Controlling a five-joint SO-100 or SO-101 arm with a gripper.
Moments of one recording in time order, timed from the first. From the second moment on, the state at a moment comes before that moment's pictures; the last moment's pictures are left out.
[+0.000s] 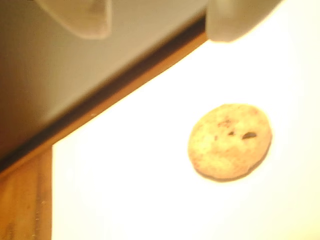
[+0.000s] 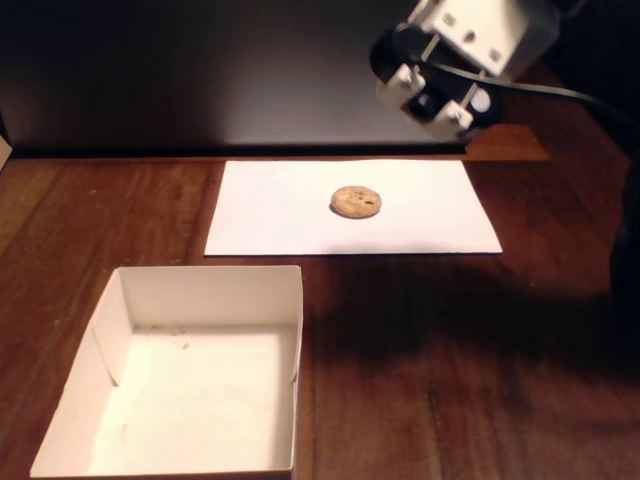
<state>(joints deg) 19.3 139.0 131.7 52.3 -5.7</state>
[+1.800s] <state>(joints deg) 26.9 75.5 83.2 82.2 14.9</state>
